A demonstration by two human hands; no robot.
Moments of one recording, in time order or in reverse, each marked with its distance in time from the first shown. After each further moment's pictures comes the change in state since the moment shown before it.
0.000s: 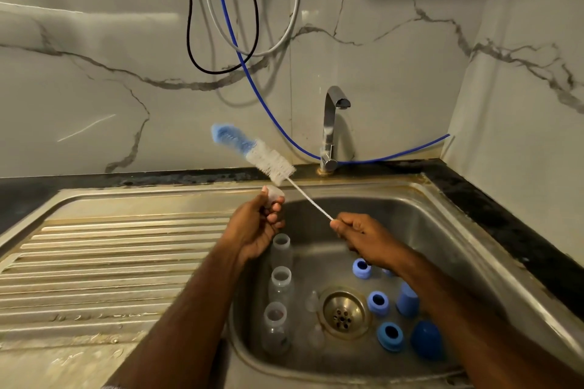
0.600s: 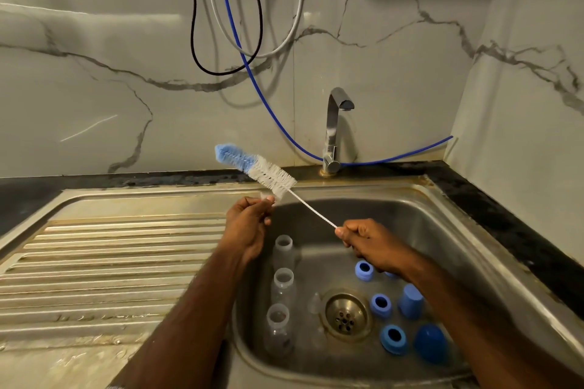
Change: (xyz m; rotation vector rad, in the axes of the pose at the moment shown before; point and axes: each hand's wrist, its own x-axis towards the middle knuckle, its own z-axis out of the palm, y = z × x) left_hand 0.007 -0.002 -0.008 0.128 0.234 0.235; right_hand -0.003 0.003 -0.003 -0.055 -0.011 0.062
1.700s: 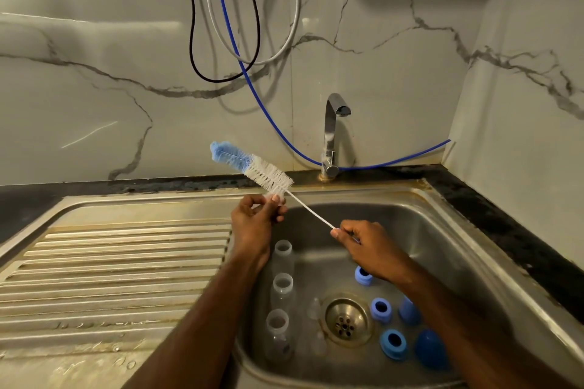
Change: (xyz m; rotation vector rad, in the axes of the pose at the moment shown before) left_hand -0.006 -0.008 0.017 0.073 0.024 0.203; right_hand 0.007 0.004 0.007 -0.273 0.218 -0.156
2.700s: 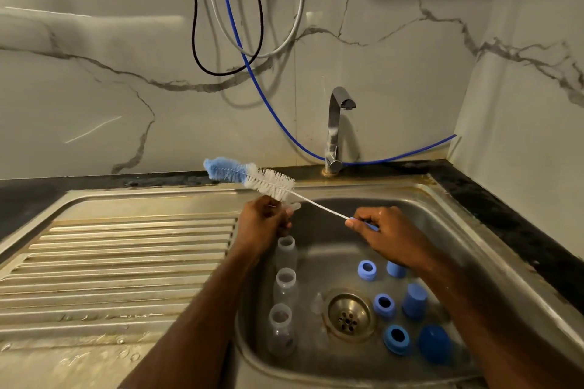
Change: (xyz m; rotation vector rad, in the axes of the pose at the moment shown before) left_hand 0.004 -0.008 -0.017 0.463 -0.213 0.093; right_hand 0.002 0.015 -0.027 -0.050 -0.011 -0.090
